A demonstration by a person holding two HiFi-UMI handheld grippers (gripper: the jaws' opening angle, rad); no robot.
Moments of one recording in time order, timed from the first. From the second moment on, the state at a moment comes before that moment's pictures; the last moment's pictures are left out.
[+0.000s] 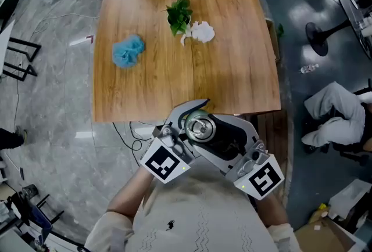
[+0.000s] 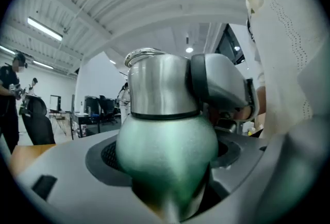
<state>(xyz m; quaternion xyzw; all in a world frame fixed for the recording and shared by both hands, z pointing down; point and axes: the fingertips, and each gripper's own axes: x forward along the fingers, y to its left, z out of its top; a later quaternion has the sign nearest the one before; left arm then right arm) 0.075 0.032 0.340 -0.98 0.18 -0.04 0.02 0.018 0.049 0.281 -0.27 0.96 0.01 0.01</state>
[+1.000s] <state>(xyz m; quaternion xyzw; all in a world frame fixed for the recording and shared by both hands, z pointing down) 0.073 0.017 0.338 -0.98 0.21 -0.06 0.02 0.021 0.038 0.282 -0.31 0.95 -0.02 0.03</state>
